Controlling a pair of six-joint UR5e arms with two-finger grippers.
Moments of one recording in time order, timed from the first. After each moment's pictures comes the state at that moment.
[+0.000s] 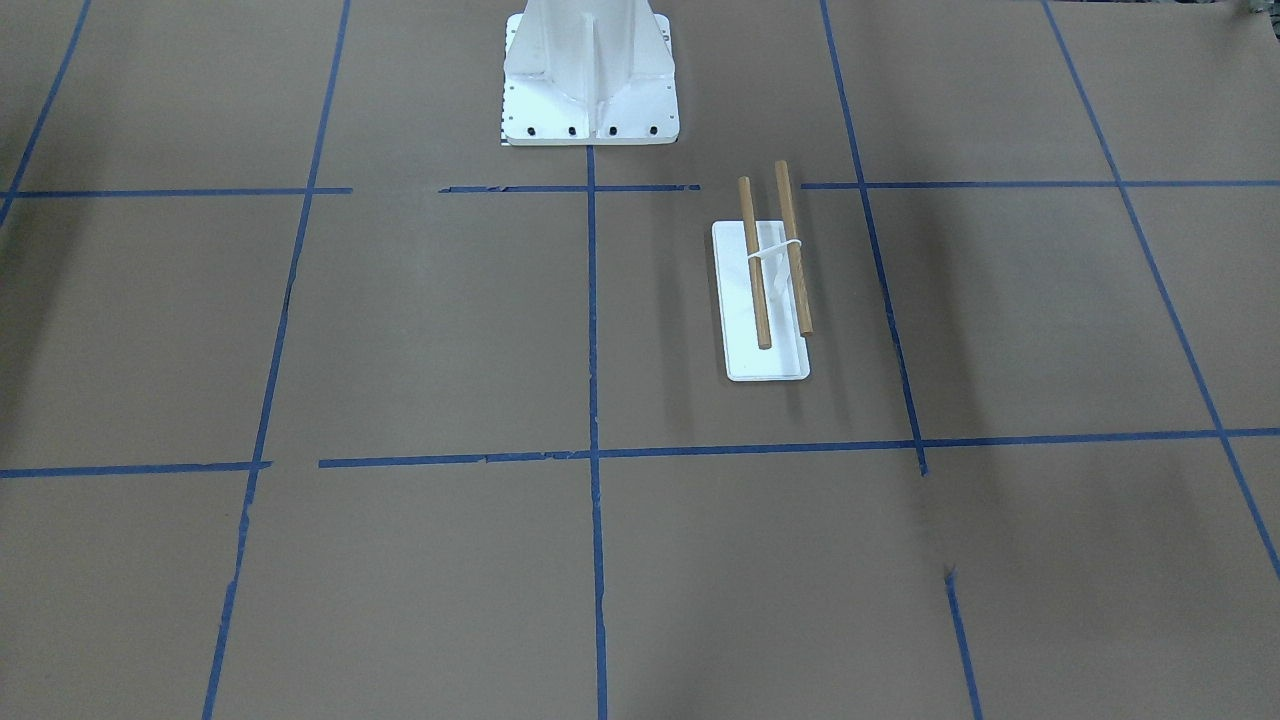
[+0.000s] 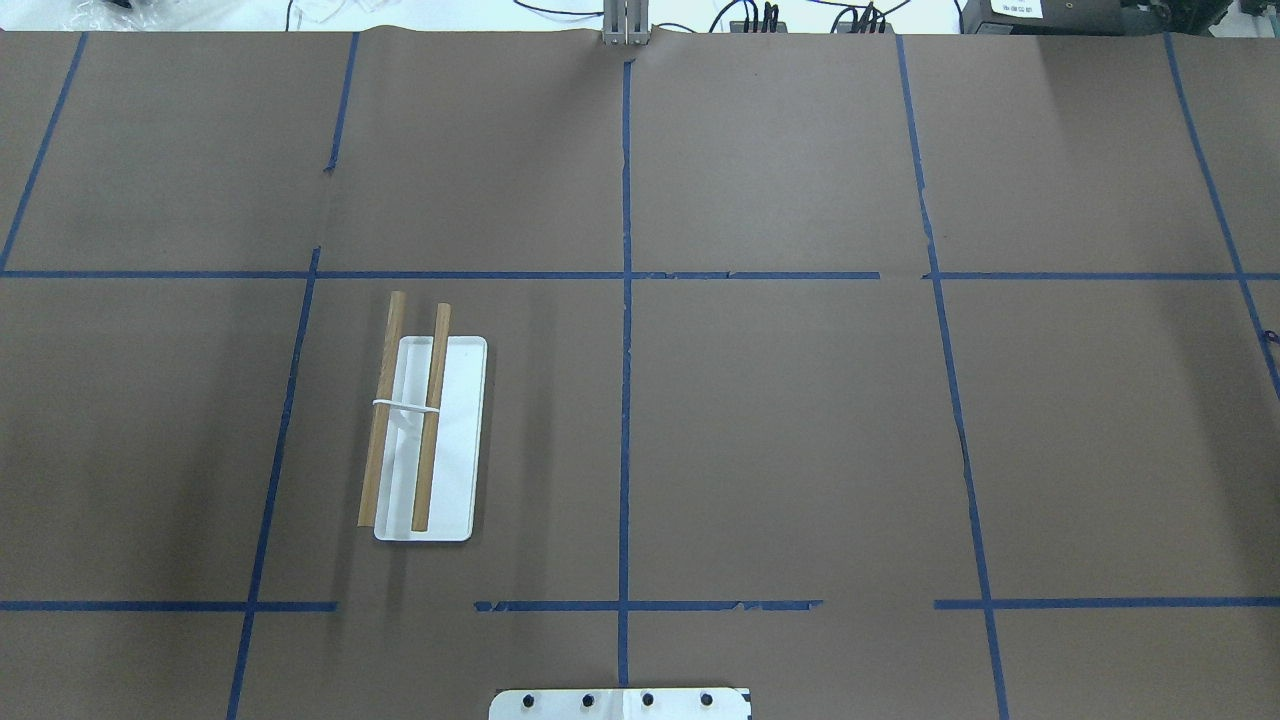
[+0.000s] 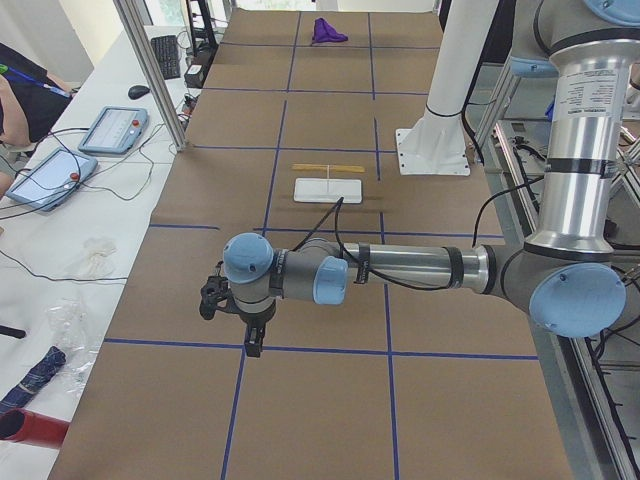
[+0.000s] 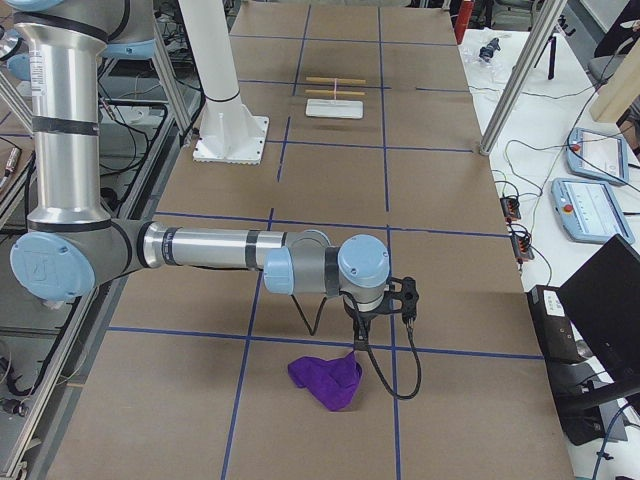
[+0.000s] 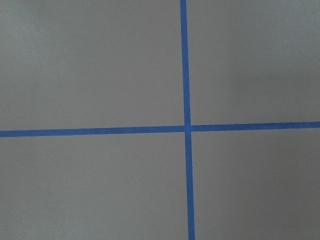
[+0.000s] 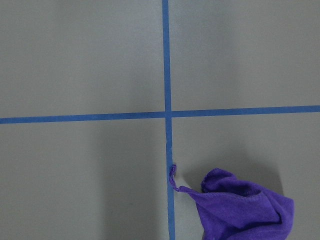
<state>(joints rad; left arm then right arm) -1.58 -1.60 -1.56 -1.67 -2.36 -0.04 1.63 -1.61 1.64 -1.51 2.42 0.06</state>
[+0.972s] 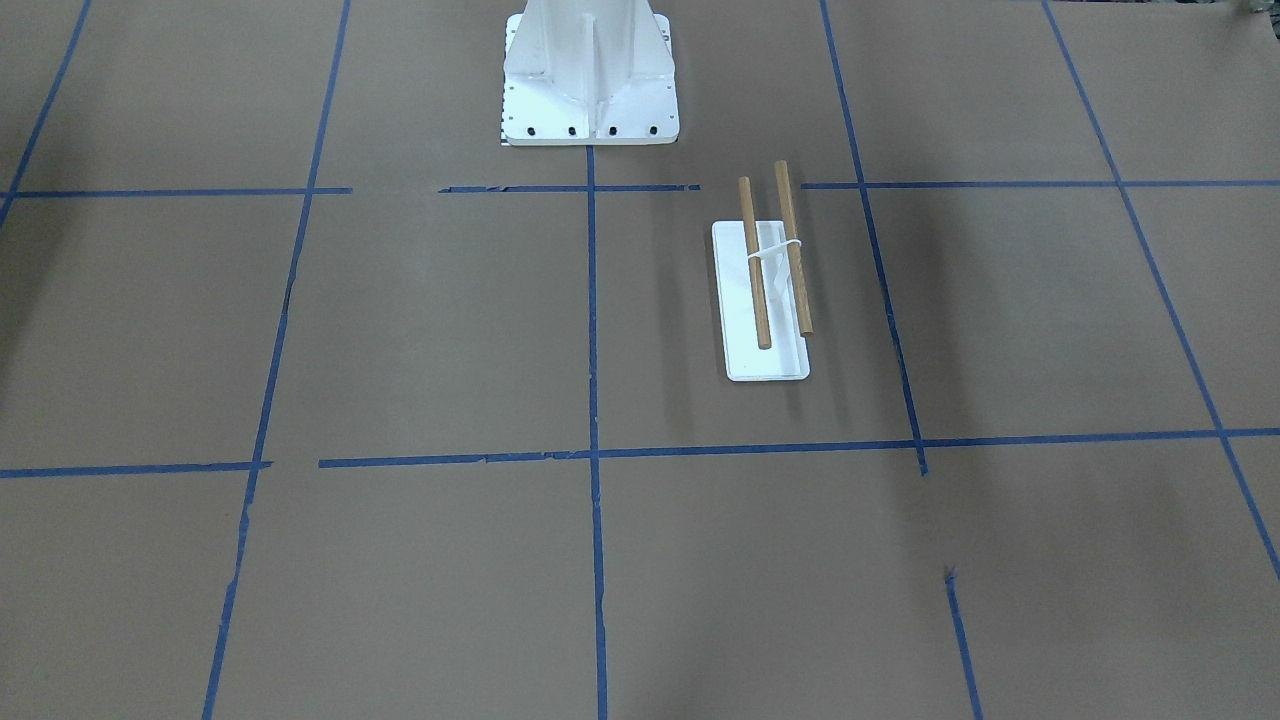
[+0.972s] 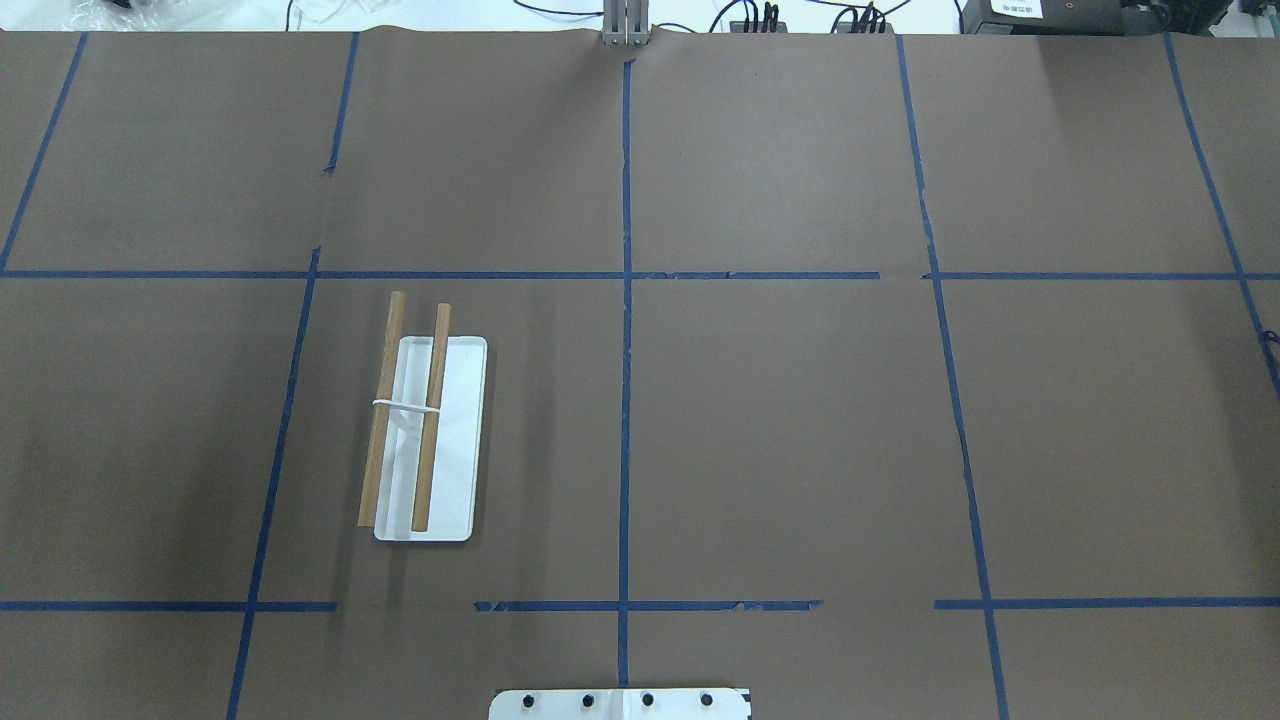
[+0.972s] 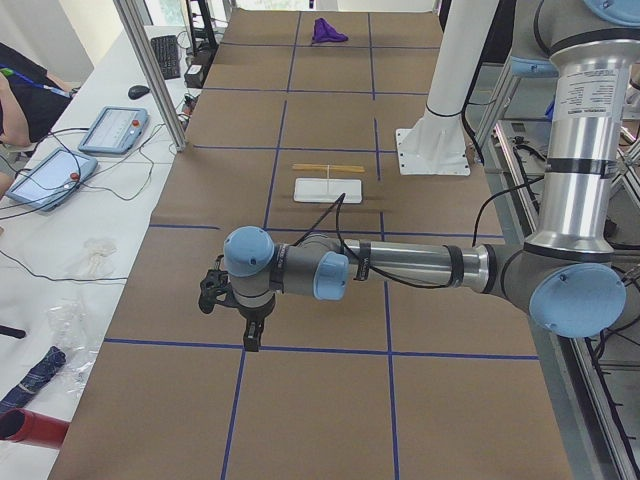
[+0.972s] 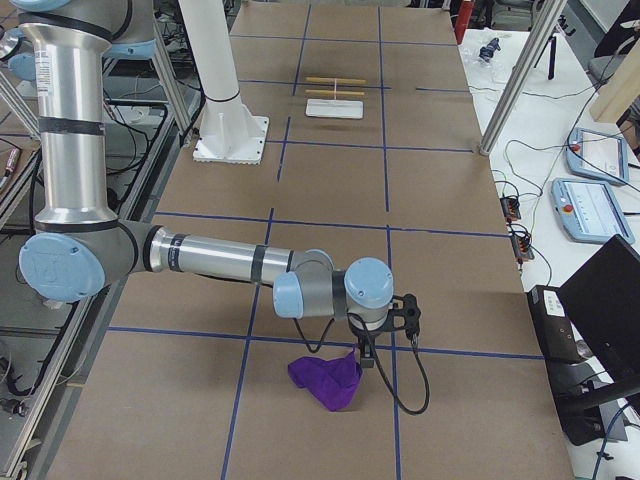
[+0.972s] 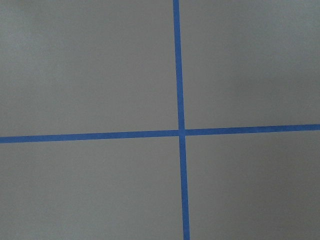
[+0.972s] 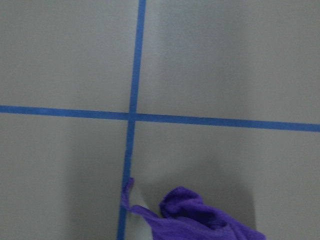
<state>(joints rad) -1.58 -1.60 -1.59 -1.66 -2.36 -0.05 1.58 -1.61 1.39 -1.18 2.35 0.04</state>
